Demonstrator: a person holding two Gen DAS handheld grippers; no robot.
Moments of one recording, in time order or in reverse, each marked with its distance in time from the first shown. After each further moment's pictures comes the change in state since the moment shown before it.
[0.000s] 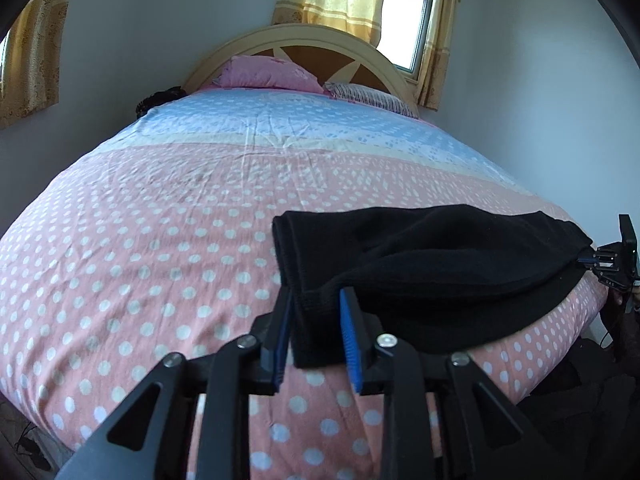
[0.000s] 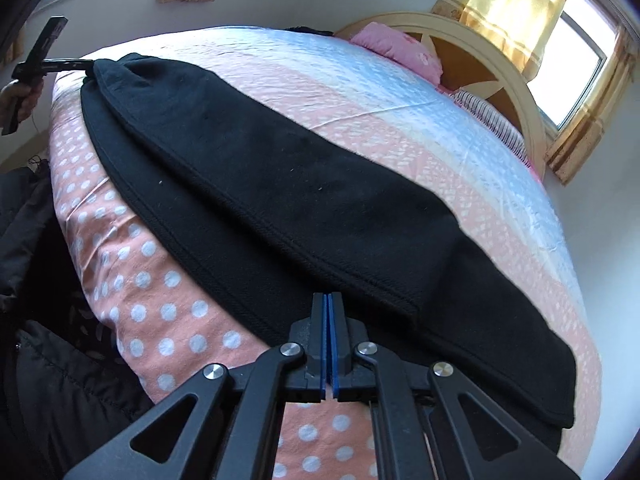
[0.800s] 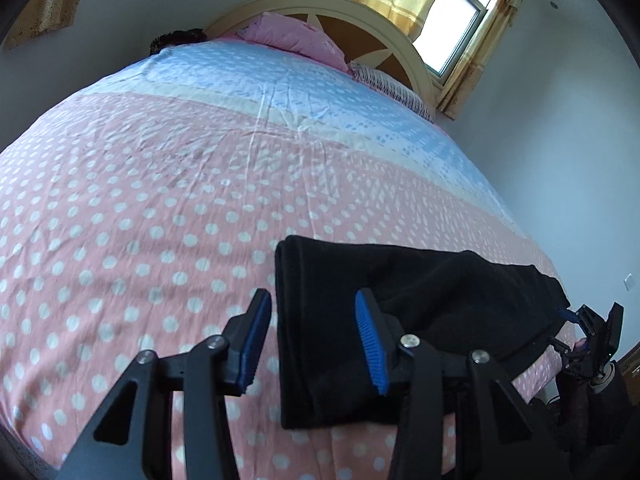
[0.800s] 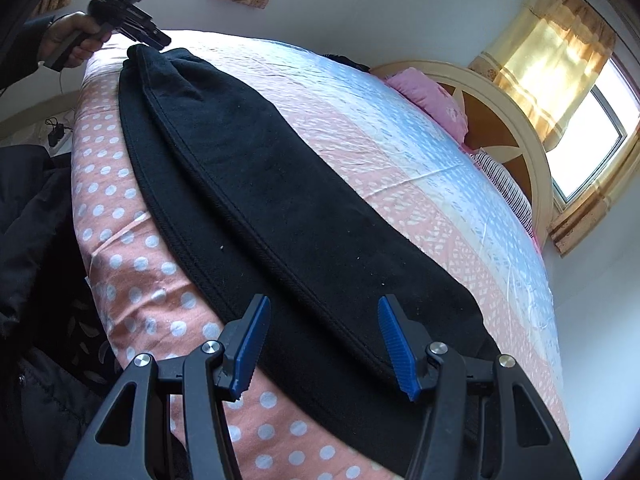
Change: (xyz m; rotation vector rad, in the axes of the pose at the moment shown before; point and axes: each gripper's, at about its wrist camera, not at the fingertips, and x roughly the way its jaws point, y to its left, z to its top) left arm 0.055 0.022 0.048 -0.245 0.139 -0.096; right arm -0.002 0.059 0.037 -0.181 -0.103 -0.015
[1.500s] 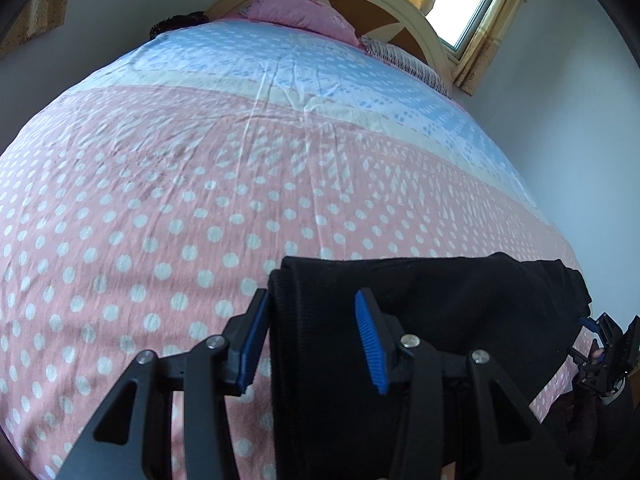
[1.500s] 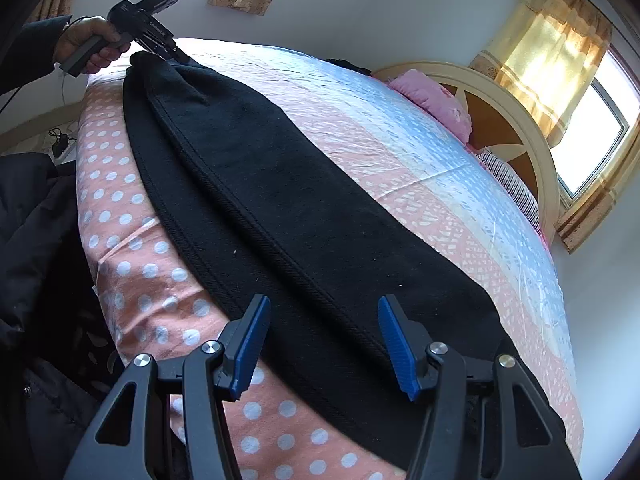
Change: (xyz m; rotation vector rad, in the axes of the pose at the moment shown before) left arm 0.037 -0.008 0.019 0.019 0.091 0.075; right arm 0.004 0.007 -0.003 0.024 -0.021 0.025
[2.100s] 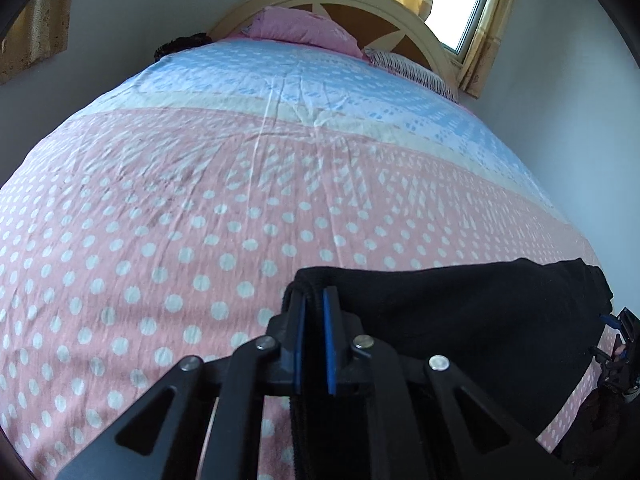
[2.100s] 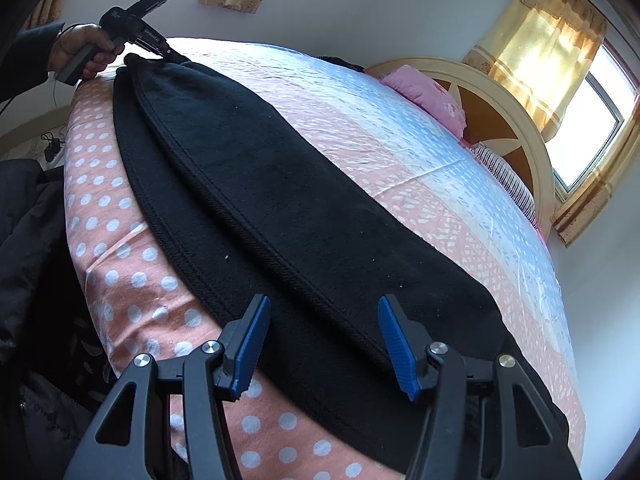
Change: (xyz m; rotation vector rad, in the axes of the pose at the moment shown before) left arm 0.005 0.002 0.002 0.054 -0.083 0.057; right arm 0.006 0.001 0.002 0.024 0.013 -0.019
